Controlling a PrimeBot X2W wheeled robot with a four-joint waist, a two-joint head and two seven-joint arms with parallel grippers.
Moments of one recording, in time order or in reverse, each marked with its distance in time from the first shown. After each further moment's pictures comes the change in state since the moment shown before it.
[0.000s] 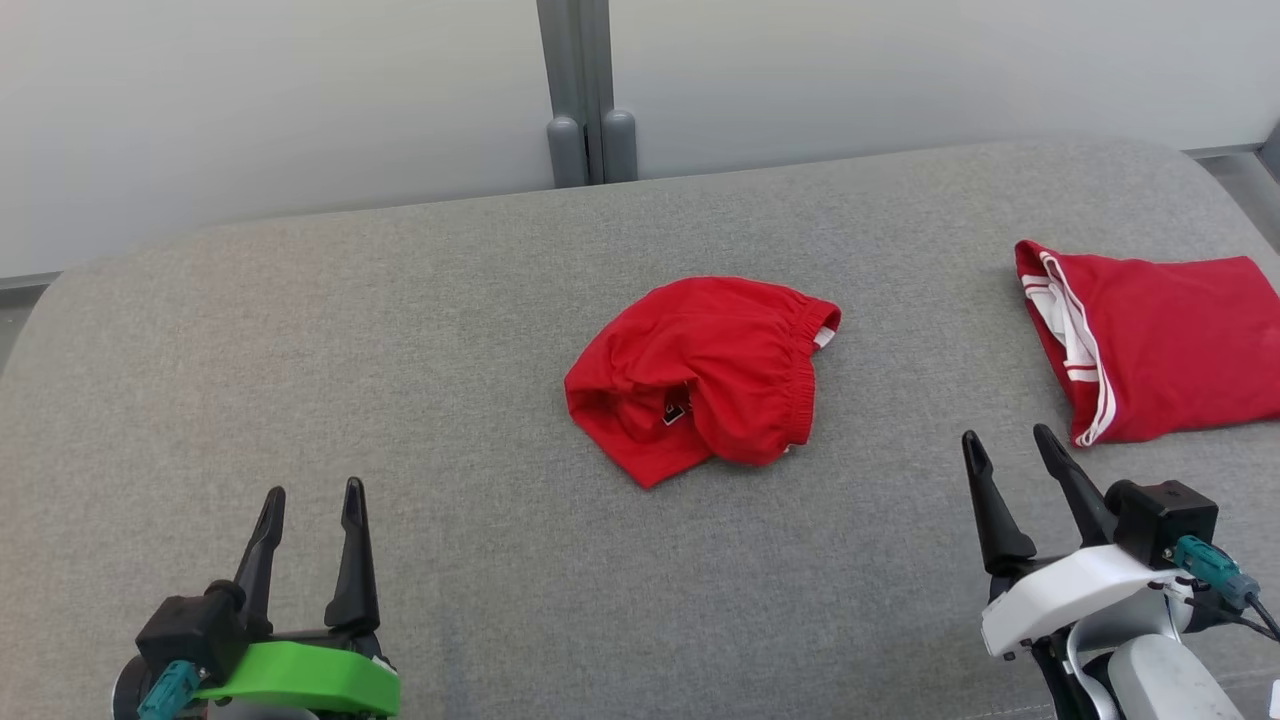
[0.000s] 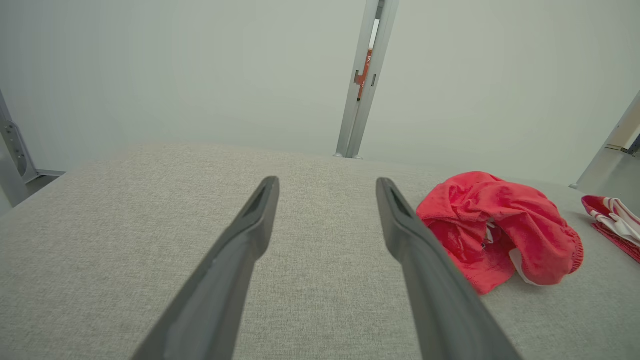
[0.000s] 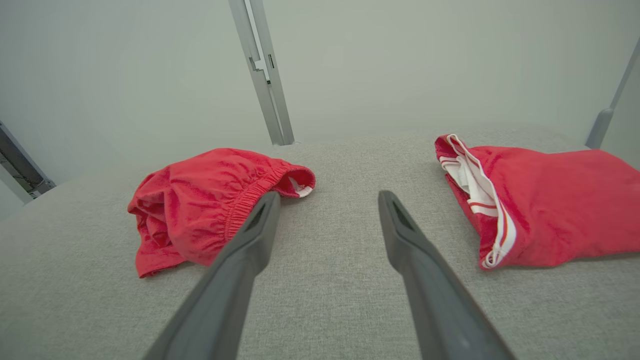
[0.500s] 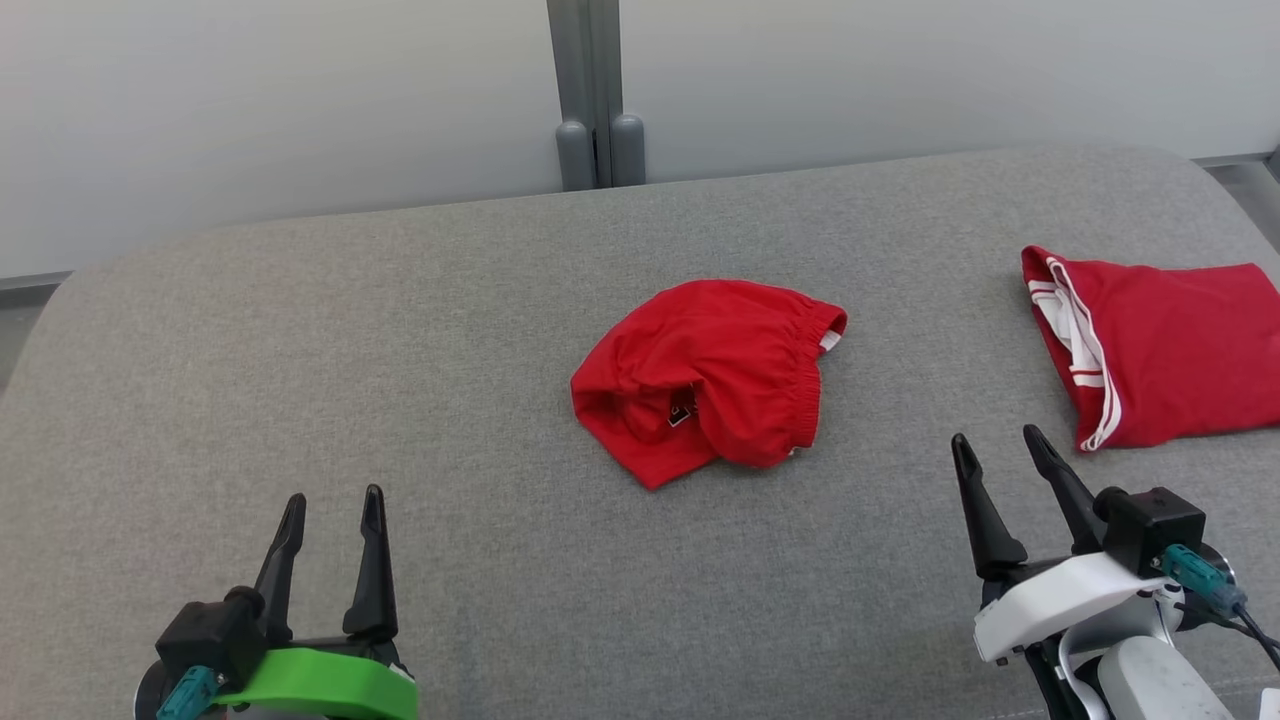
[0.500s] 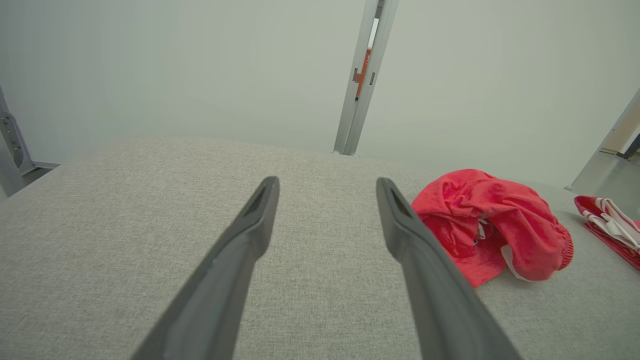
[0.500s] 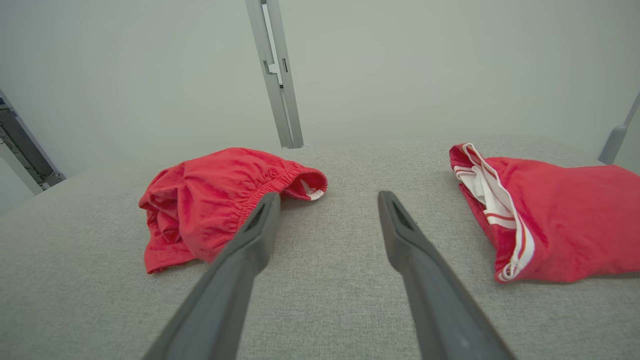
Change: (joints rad) left arm 0.011 -0.031 0.006 0.006 0.014 -0.019 0.000; right arm -0.010 -0.010 0.035 0.037 -0.016 0.000 -0.059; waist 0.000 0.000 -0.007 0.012
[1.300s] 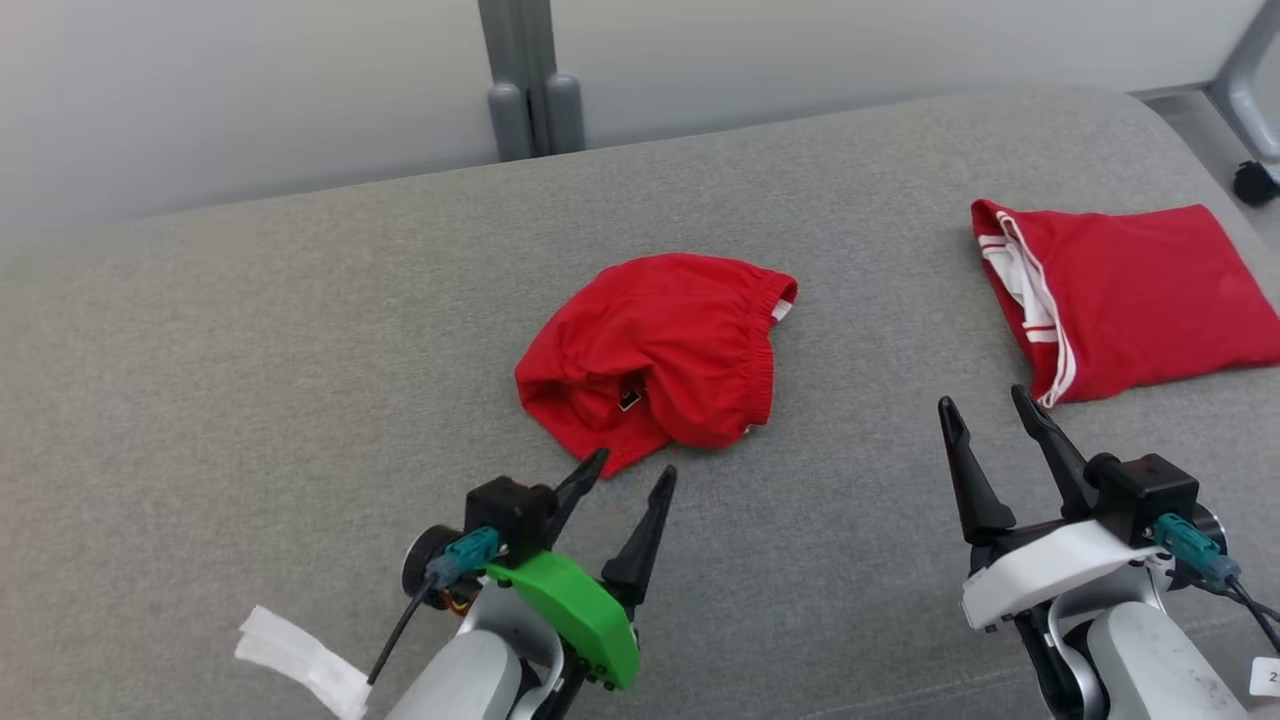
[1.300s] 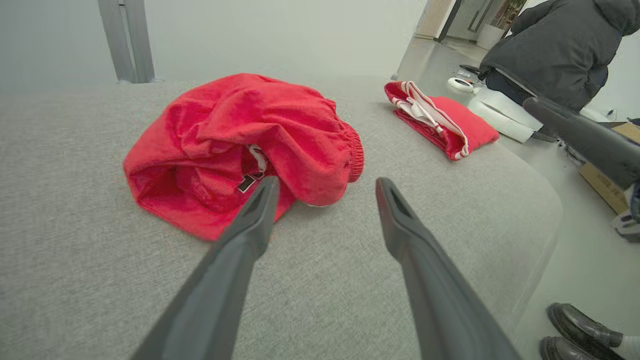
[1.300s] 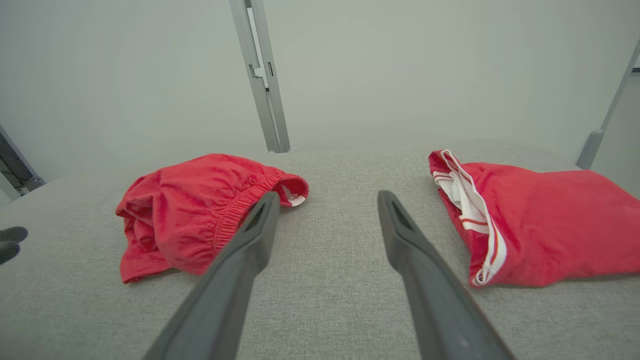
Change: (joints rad) left arm -0.285 -0.004 -0.527 0.219 -0.161 -0.004 0.115; right arm -0.046 -0.005 0.020 -0.026 -0.013 0.000 0.000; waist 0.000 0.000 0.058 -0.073
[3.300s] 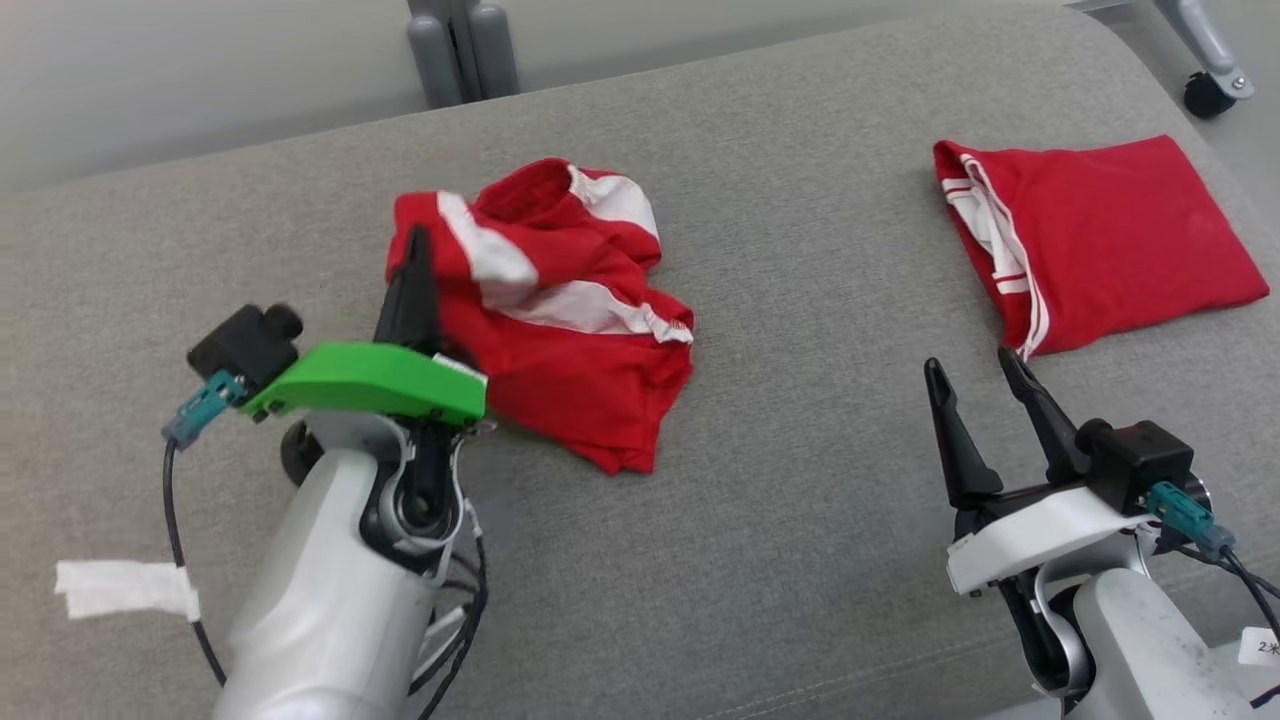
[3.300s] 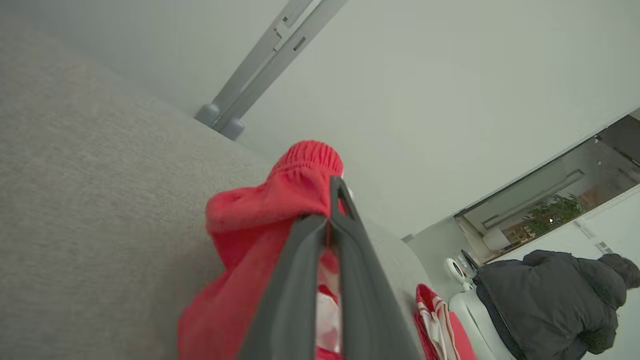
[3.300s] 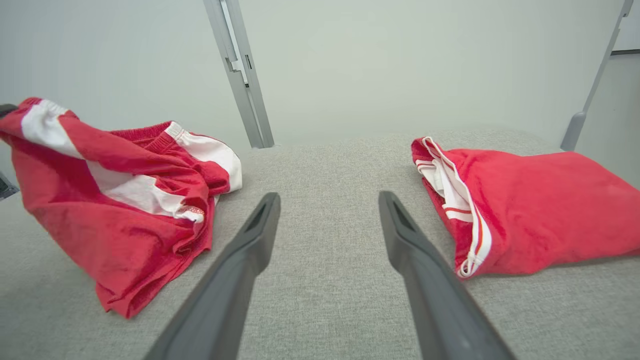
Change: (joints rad) left arm -0.300 -0.001 0.193 0.069 -0.622 0.154 -0.115; right arm -0.058 0.024 0.007 0.002 0.007 0.000 -0.010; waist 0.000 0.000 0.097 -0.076
